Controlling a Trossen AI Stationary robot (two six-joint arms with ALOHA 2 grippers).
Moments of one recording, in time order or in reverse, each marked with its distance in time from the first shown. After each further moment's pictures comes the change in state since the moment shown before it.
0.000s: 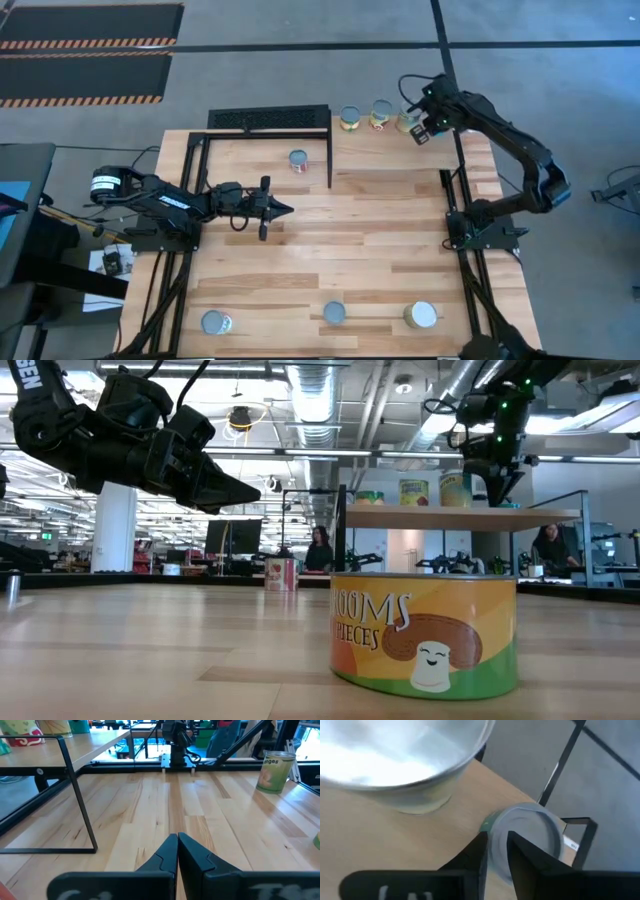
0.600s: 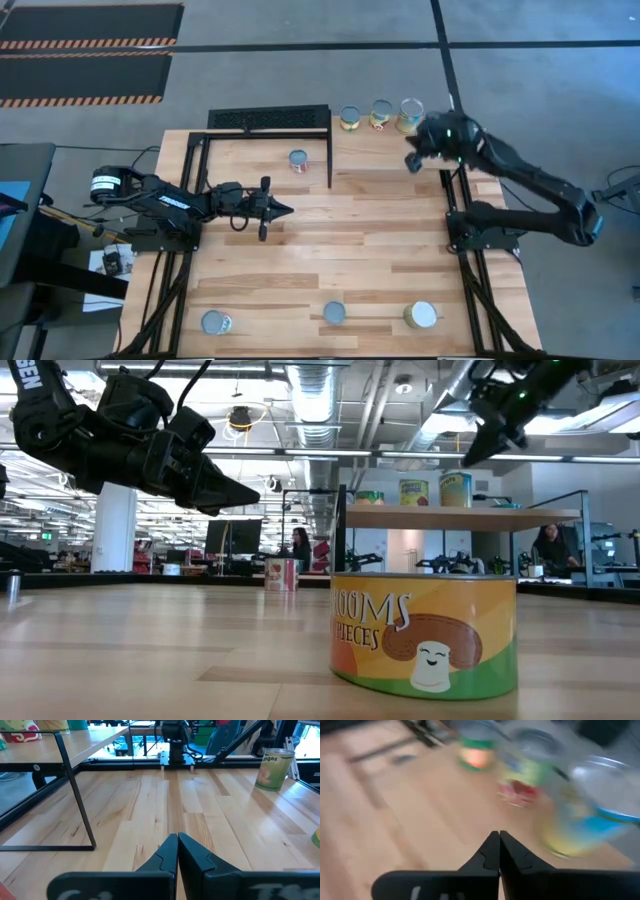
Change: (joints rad) left arm 0.000 0.000 0.000 -0.012 0.005 0.000; right arm 0.330 -0.438 -0.317 0.365 -0.191 0.069
